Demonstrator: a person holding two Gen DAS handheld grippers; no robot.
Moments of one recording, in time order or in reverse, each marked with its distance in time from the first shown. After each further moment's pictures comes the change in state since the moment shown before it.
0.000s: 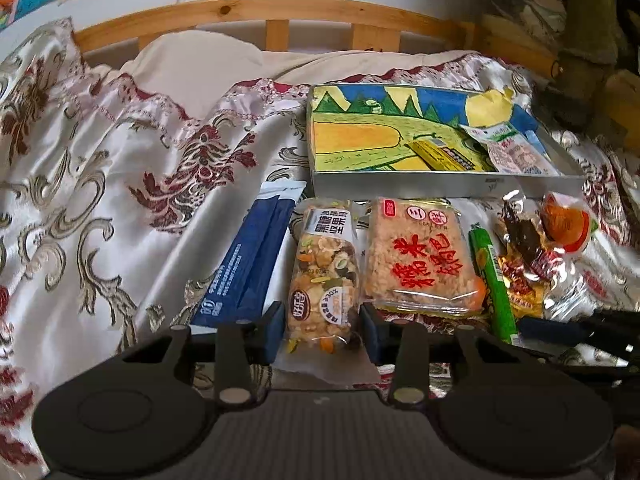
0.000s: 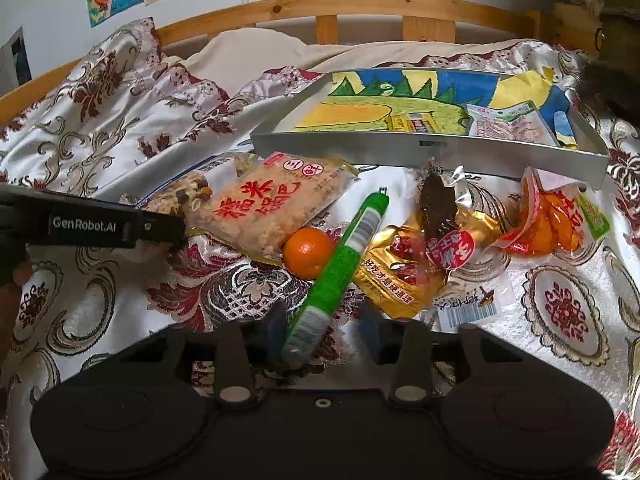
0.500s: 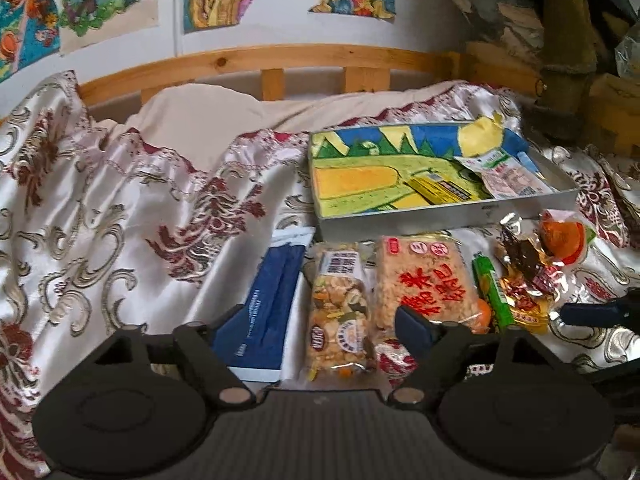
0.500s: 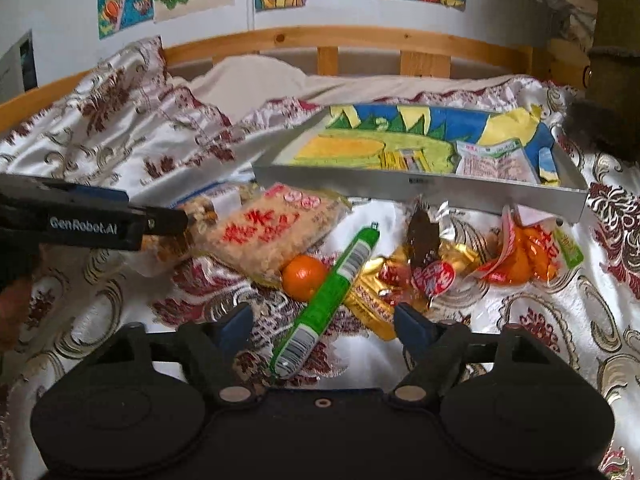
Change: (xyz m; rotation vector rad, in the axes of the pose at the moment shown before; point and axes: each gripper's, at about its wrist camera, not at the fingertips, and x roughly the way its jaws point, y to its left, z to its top) left arm -0.015 -0.001 -0.001 0.096 -0.139 0.024; right arm -0.018 0.004 -0.001 -0.031 -0.084 -0.036
